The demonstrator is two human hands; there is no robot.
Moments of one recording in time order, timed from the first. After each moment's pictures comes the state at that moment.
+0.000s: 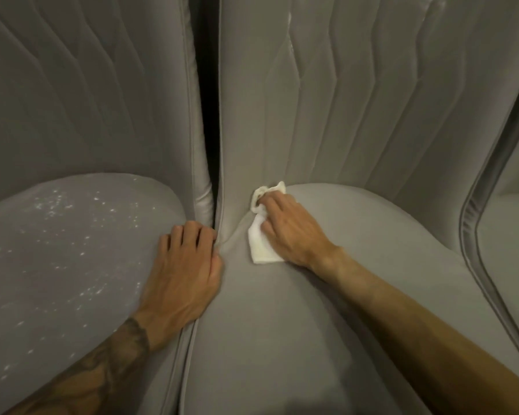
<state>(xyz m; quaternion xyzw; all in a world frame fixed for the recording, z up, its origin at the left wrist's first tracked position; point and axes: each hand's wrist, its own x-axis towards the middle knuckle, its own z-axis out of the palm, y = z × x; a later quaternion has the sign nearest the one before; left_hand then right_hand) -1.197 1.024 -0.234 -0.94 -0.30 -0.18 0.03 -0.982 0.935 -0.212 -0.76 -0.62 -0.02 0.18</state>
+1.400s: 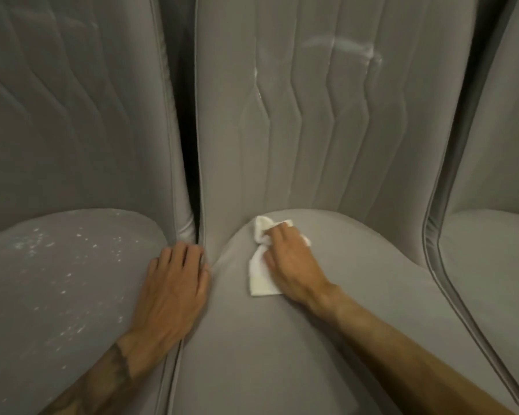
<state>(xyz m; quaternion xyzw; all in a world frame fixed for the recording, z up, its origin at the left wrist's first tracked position) -1.185 1.026 -0.219 -0.93 -0.27 -0.24 0.01 -0.982 0.894 -0.213 -0.79 -0.57 -0.07 0.20</state>
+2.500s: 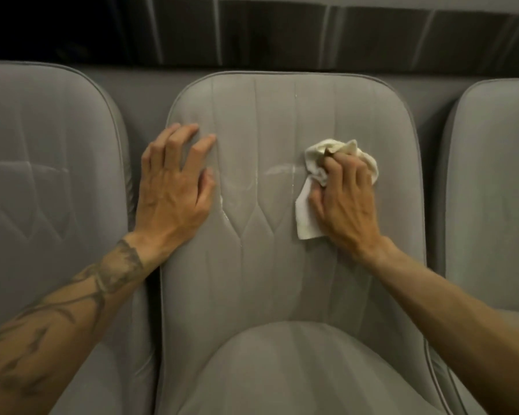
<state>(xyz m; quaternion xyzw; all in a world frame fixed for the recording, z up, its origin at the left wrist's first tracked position) -0.982 1.148 0.001 -0.82 -0.14 -0.53 0.13 -0.775 0.943 -0.018 -0.70 -0.44 -0.50 0.27</state>
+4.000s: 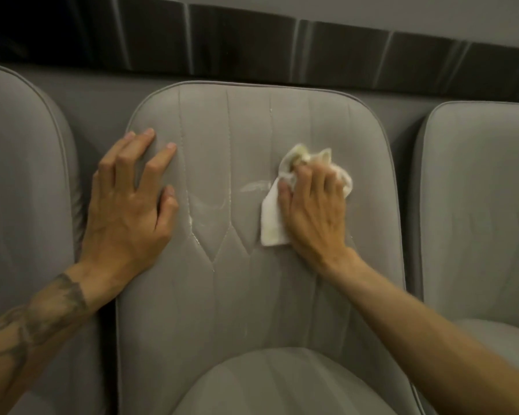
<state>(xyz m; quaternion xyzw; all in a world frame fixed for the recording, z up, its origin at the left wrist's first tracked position) -0.977 1.158 -0.006 -0.82 -0.13 -0.55 0.12 -0.768 0.972 -0.013 -0.71 -0.37 -0.54 0.24</state>
